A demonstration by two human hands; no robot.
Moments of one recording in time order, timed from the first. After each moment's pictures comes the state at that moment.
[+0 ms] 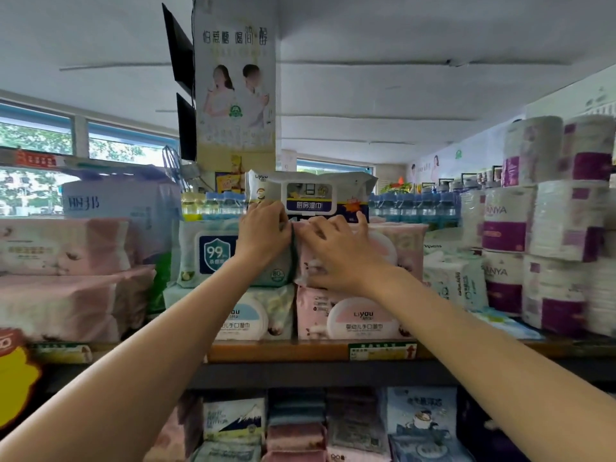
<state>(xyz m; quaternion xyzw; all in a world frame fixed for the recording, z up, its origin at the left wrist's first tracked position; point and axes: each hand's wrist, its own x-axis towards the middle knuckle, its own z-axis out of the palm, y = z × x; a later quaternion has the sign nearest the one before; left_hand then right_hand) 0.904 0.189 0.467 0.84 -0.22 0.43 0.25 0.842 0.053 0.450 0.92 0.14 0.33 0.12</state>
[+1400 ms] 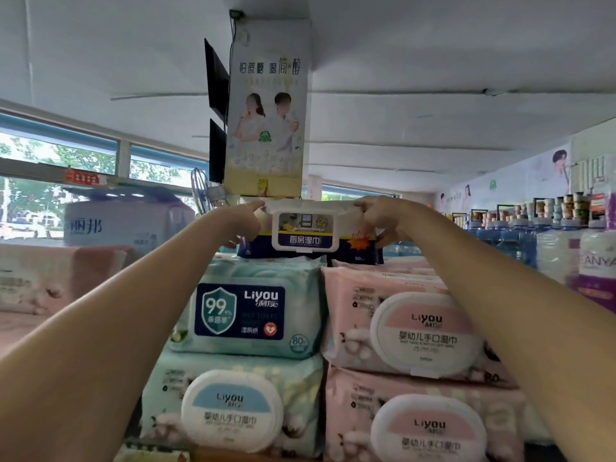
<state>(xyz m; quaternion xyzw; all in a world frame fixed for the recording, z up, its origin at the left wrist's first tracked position) 1.004 0.245 0.548 0.91 -0.12 0.13 0.37 0.972 0.023 0.566 0.91 0.00 0.15 -0.38</state>
